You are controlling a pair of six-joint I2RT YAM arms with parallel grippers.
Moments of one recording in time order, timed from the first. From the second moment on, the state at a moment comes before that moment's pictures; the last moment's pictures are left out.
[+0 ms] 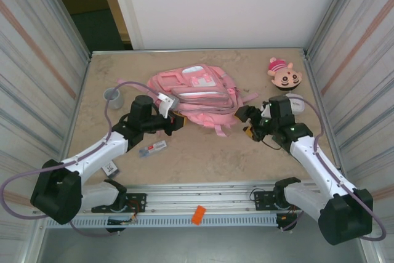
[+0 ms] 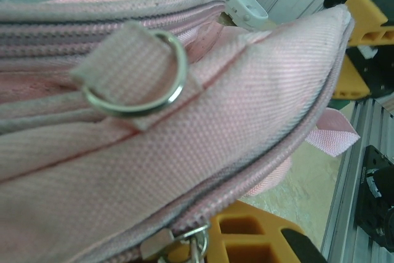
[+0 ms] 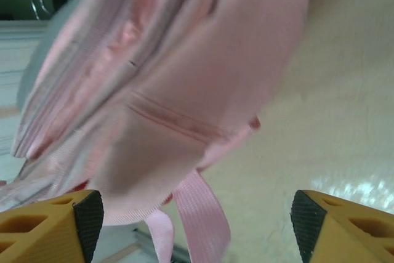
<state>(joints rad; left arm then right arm) -0.51 1.20 0.67 0.02 0.55 -0.18 0.27 0.99 0.69 -0.46 -0.51 1.11</state>
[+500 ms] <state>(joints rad) -0.51 1.23 0.68 0.03 0.58 -0.18 0.28 1.15 0.66 -0.18 -0.63 1.38</state>
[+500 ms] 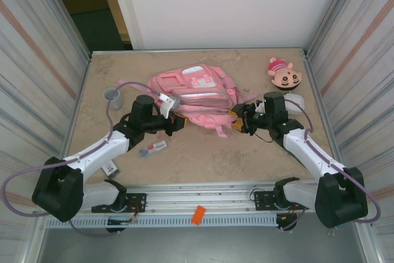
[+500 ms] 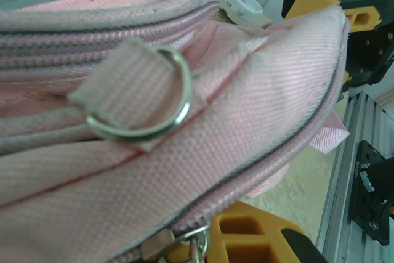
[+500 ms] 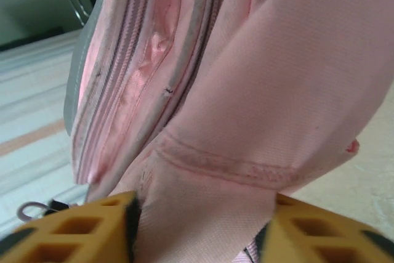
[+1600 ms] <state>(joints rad) -0.68 1.18 0.90 -0.31 0.52 0.08 0.22 1.21 0.96 -0.52 -0.69 0.81</state>
